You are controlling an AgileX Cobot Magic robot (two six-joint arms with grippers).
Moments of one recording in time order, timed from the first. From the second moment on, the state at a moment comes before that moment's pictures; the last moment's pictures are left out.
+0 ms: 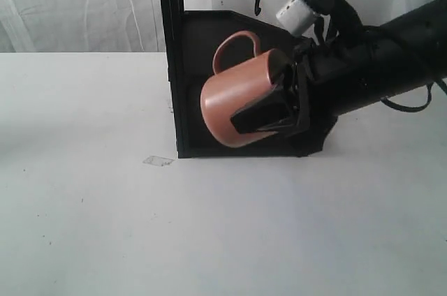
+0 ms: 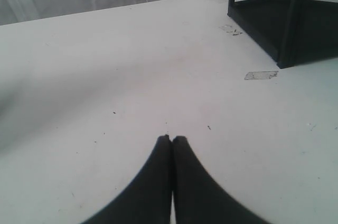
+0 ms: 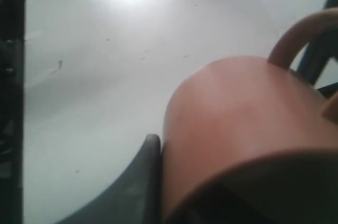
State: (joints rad) left arm -0.05 0.00 0.02 -0.13 0.31 0.18; right arm 0.32 1.41 -1.02 1.05 1.03 -1.39
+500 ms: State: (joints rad) left arm -0.05 0.00 0.02 -0.13 0.31 0.18; right arm 0.62 1.44 -1.02 0.41 1.04 -0.87
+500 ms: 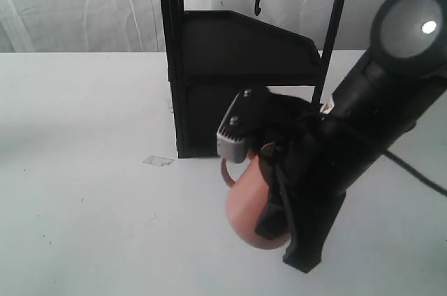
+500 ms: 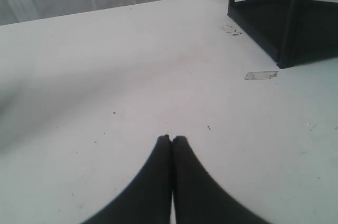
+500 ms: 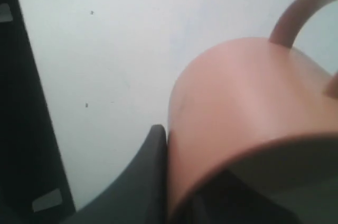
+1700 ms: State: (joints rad) left arm -0.05 0.00 0.02 -0.13 0.31 0.18; right arm 0.70 1.73 -1.02 0.10 0.78 -0.59
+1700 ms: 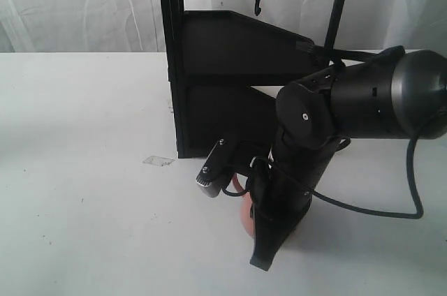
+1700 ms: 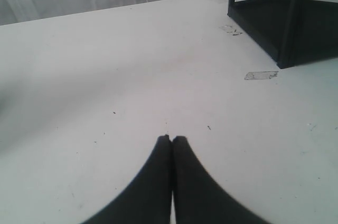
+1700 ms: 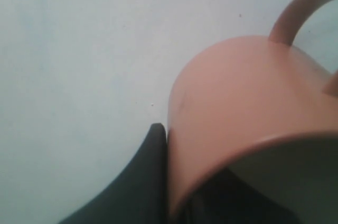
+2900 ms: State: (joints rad) left arm -0.05 0.00 0.02 -0.13 0.31 0.18; right arm 0.70 1.73 -1.04 0.10 0.84 -0.58
